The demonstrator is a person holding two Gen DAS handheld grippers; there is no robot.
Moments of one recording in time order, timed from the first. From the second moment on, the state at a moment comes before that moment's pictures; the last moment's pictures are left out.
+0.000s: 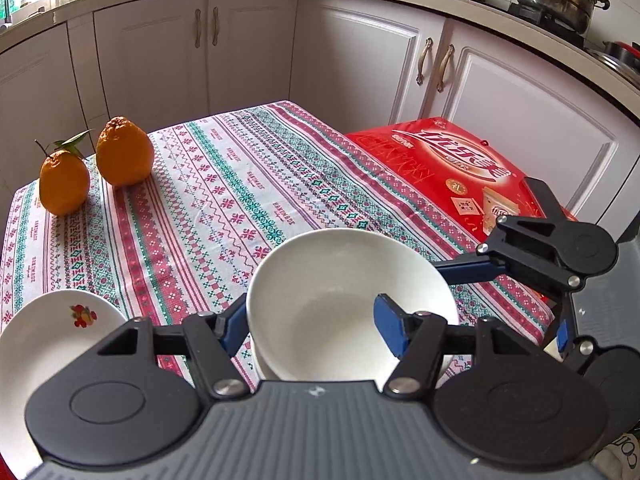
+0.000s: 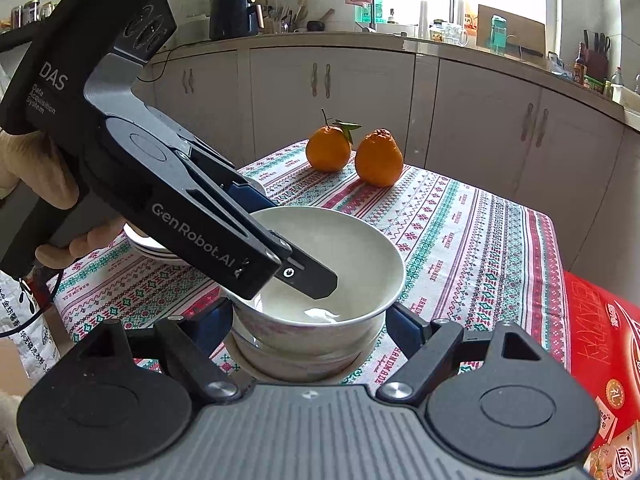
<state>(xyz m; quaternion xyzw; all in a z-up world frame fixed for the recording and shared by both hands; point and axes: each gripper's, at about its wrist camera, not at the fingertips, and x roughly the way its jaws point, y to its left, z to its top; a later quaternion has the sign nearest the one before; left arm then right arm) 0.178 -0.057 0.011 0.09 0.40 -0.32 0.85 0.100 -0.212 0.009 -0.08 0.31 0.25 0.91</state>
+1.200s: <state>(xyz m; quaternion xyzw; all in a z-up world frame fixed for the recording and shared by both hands) 0.132 -0.004 0.027 0.06 0.36 -0.35 0.87 0.080 -0.226 0.010 -0.10 0.30 0.25 0.91</state>
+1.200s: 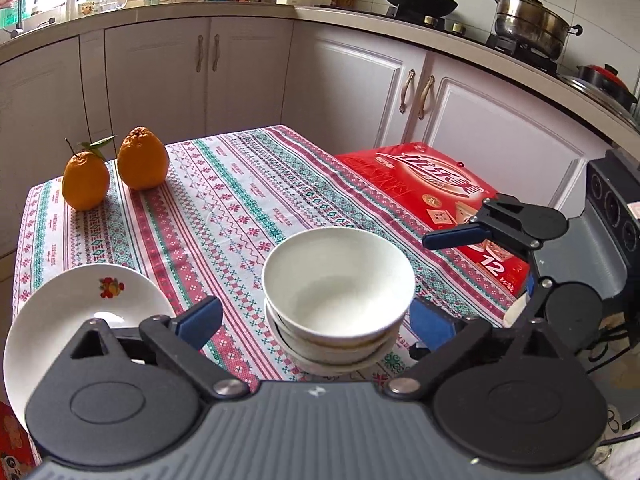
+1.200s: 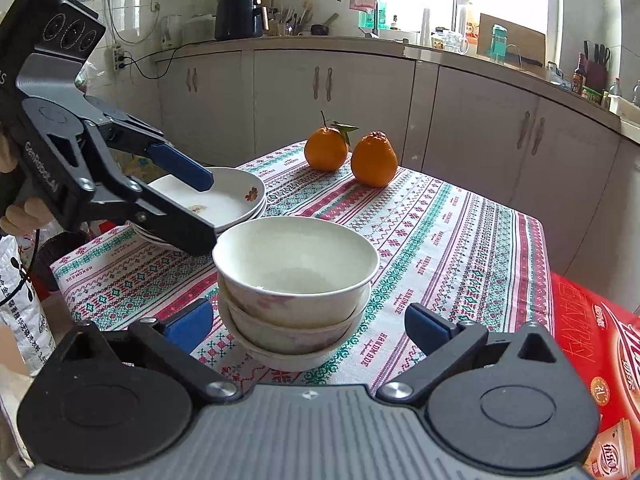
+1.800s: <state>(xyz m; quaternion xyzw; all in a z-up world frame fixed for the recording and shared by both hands) 0.113 -0.021 -0.042 0.21 0.35 -0.38 0.83 0.102 -0.219 -0.023 -0.20 0.34 0.30 0.87</state>
